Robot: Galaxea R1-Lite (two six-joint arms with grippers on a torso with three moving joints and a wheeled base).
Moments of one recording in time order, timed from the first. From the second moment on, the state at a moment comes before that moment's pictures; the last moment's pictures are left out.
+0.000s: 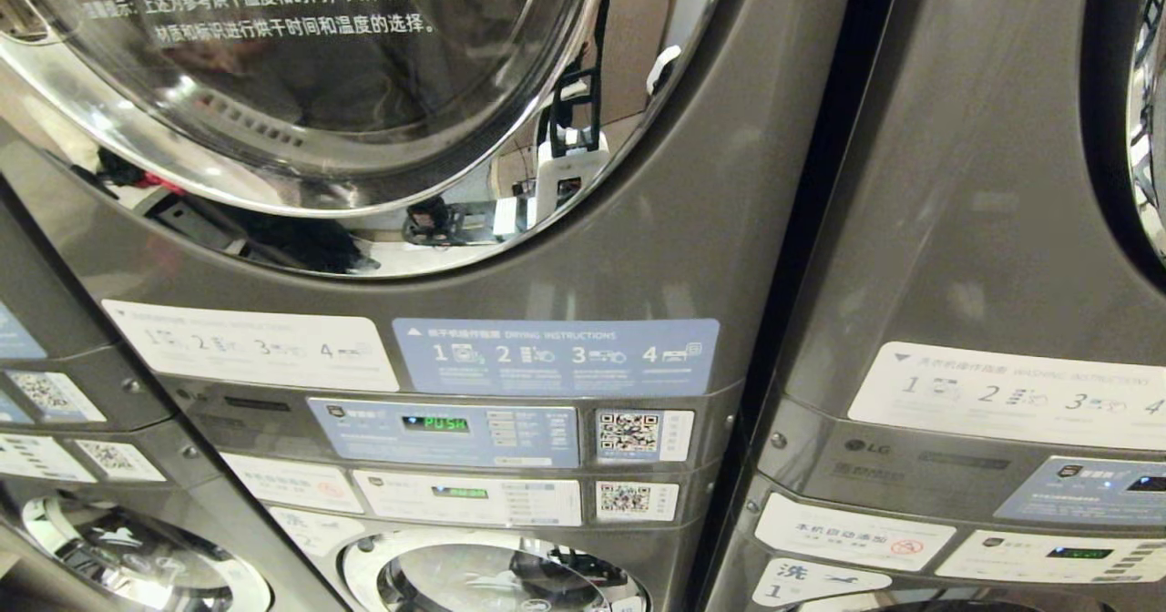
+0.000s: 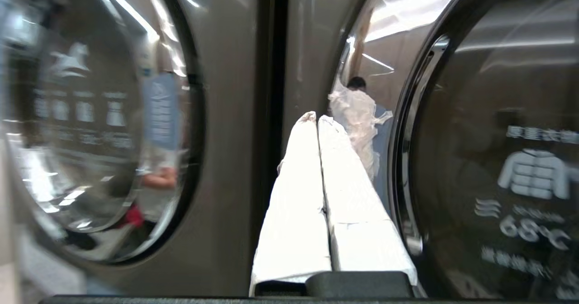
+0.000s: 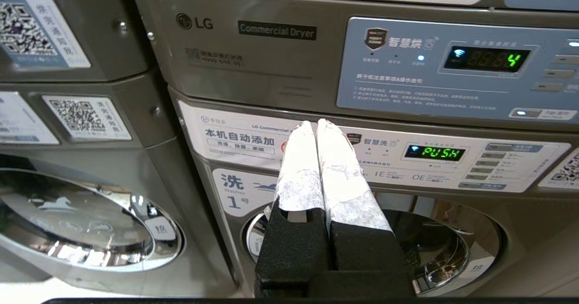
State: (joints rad) left arm 0.43 1.01 -1.05 -0.62 -0.01 -0.02; right arm 0.00 0.00 0.00 0.00 0.00 0.00
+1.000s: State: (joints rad) left arm 0.34 0.30 -0.24 -0.13 -0.11 0.09; right arm 0.00 0.00 0.00 0.00 -0.01 0.01
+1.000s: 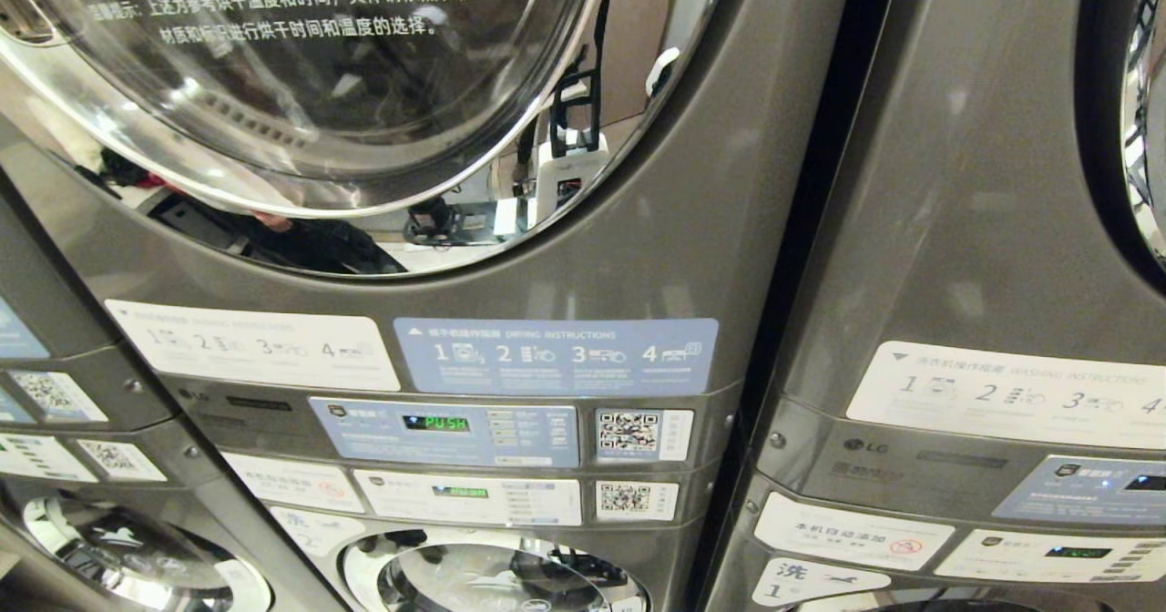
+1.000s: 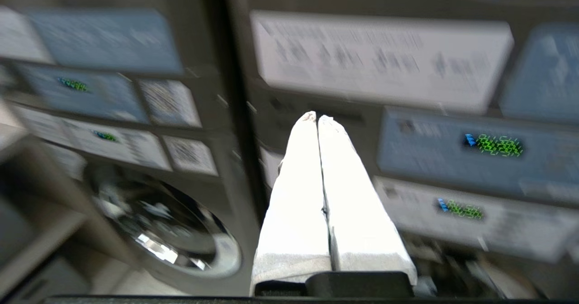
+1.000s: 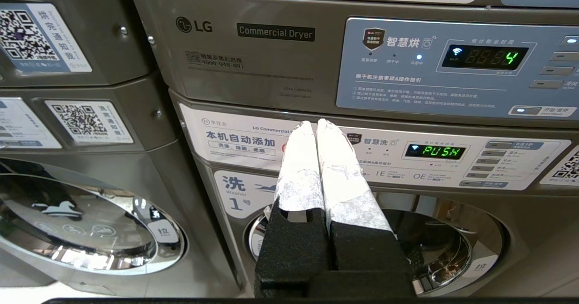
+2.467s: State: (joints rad) left arm 0.00 0.00 -0.01 0.02 0.00 0.05; right arm 0.00 0.00 0.00 0.00 -0.01 0.01
